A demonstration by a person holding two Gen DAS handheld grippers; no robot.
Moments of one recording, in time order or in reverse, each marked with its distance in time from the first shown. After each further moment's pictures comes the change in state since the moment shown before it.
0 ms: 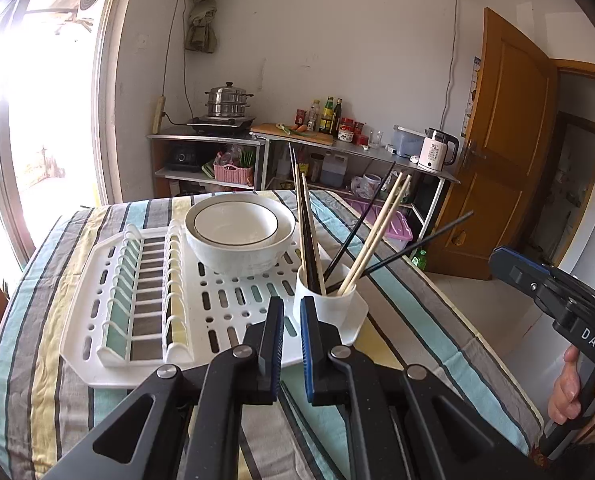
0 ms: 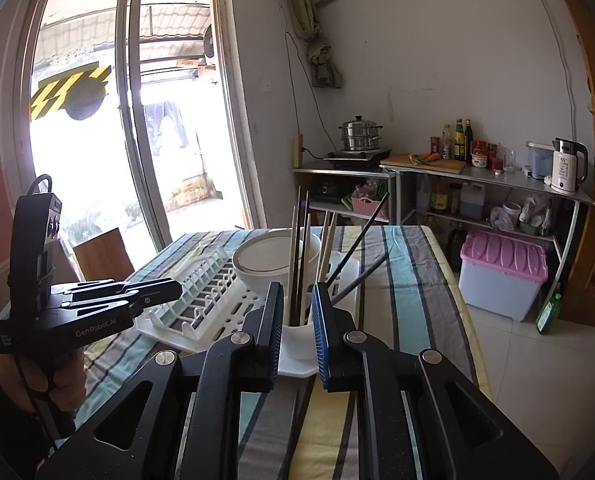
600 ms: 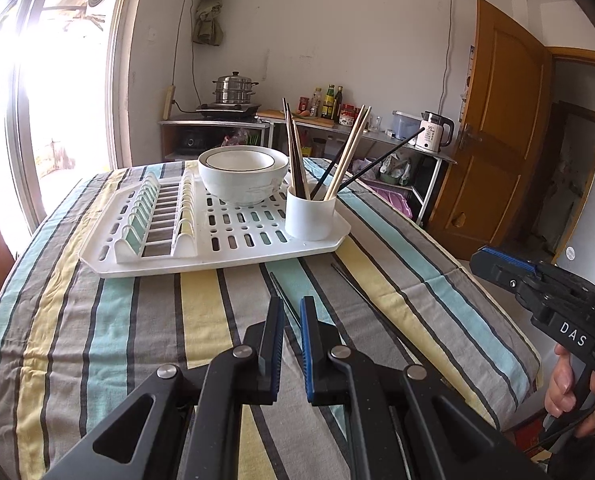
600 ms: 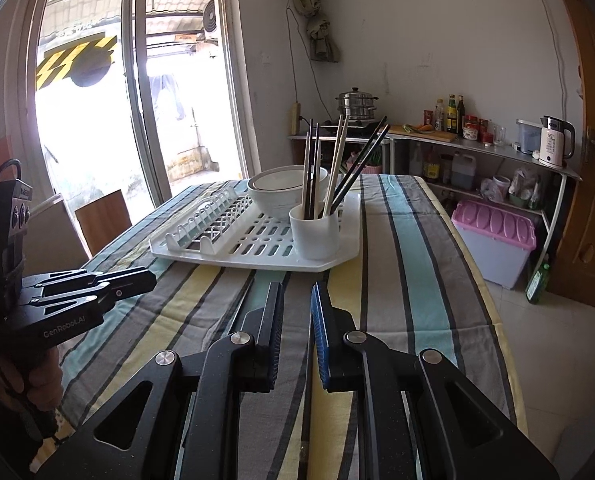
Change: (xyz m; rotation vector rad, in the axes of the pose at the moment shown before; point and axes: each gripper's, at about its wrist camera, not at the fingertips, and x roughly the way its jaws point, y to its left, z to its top) left arm -0.059 -0.022 -0.097 0.000 0.021 0.028; right arm -0.047 0.025 -0.078 -0.018 0.077 -0.024
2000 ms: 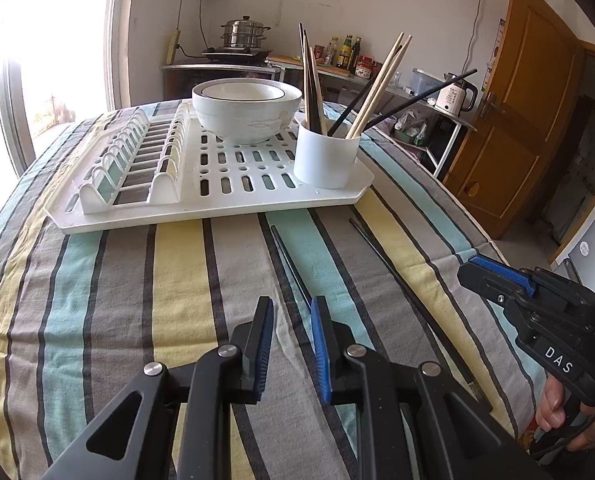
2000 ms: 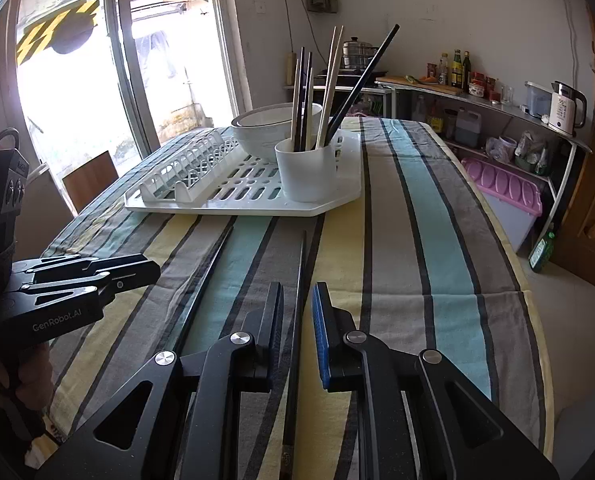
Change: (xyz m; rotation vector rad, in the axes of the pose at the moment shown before) left arm 0.078 0.007 0.000 -0.056 0.207 0.015; right arm 0.065 -0.017 -0.018 0.013 0.196 -0.002
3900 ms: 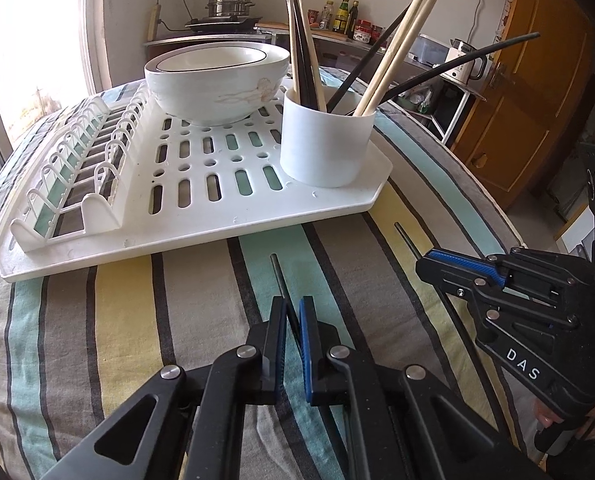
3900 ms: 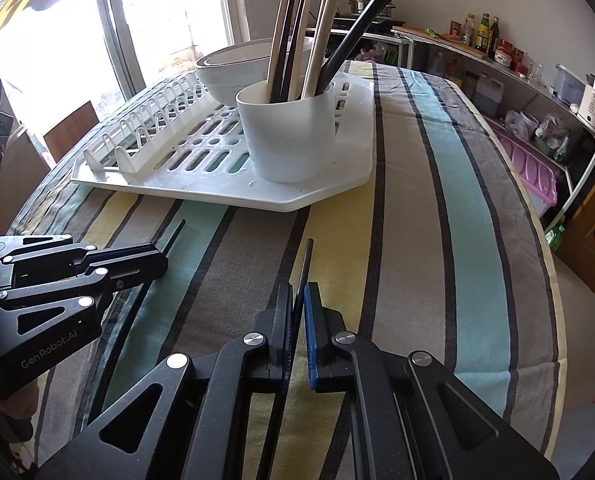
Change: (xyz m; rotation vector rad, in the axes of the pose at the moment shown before) left arm 0.068 -0.015 0.037 0.033 0.119 0.005; right arm 0.081 -0.017 0.034 -0.060 0.200 -0.007
